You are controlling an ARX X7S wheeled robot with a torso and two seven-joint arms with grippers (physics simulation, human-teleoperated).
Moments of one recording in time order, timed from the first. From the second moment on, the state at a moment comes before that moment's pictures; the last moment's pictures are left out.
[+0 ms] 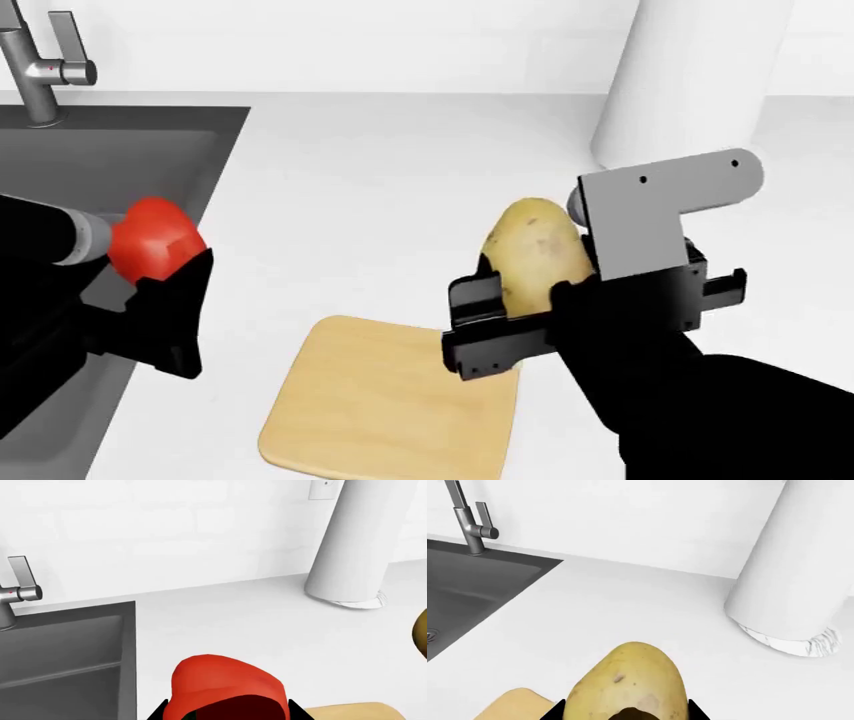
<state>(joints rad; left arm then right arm) -0.70 -0.39 0.07 0.44 -0.80 -1.18 -0.22 0.86 0.58 -0.35 -0.28 1.14 1.03 0.50</state>
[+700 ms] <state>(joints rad) -0.69 -0.40 0.08 0.43 -0.81 -1.16 -0.23 0.97 0.47 -0.53 -0.06 1.10 1.12 0.39</state>
